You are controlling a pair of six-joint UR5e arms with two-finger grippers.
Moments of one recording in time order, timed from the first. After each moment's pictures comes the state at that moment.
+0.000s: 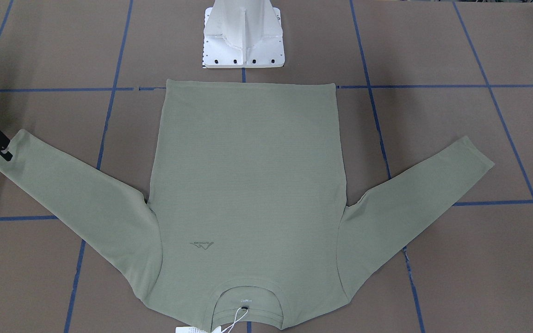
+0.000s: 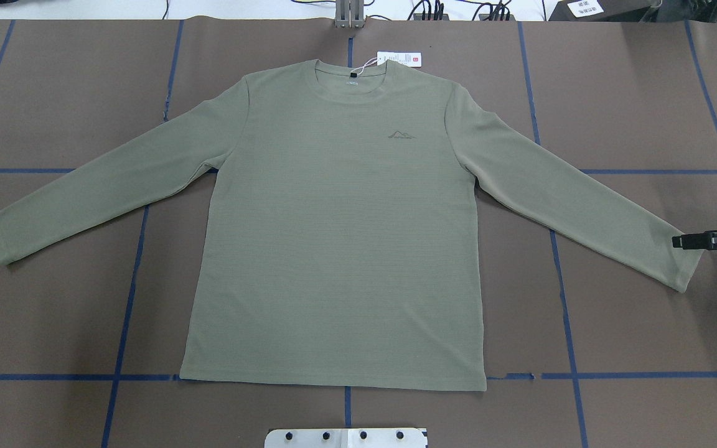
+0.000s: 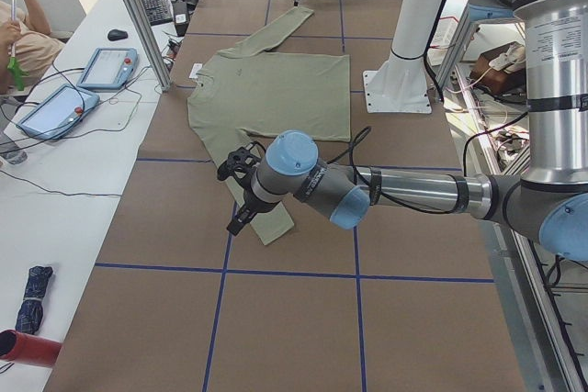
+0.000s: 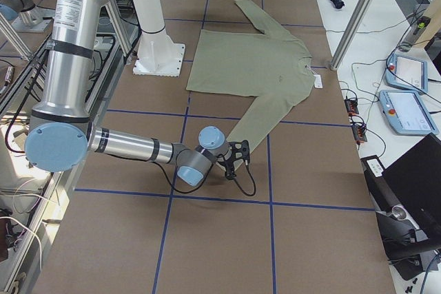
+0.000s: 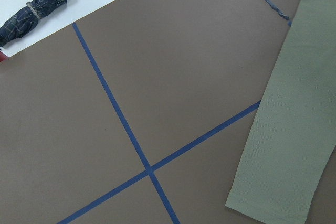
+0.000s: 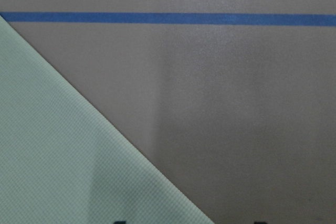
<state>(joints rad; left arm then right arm) -1.58 -1.41 -1.80 -2.10 -2.37 0.13 0.96 -1.77 1.44 -0.41 2.04 0.88</state>
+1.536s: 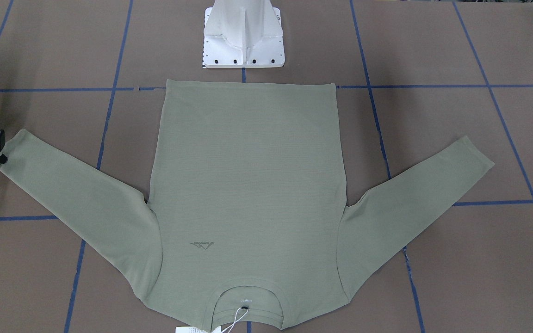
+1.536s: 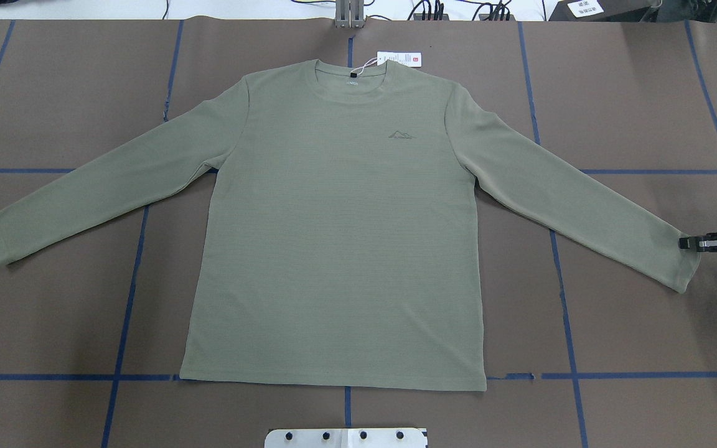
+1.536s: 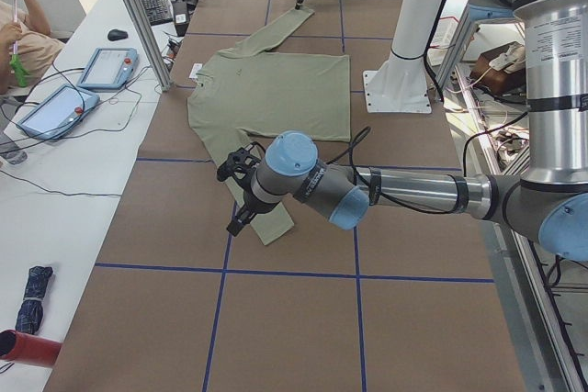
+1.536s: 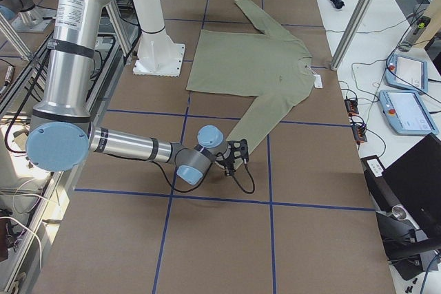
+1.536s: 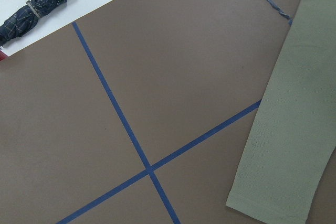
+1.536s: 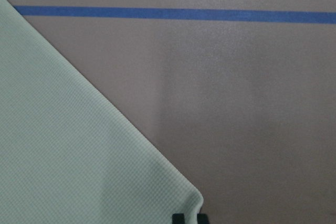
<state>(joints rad) -1.58 -1.41 -1.80 -2.10 -2.37 0.13 0.95 -1.78 1.48 -0.40 2.03 0.88</state>
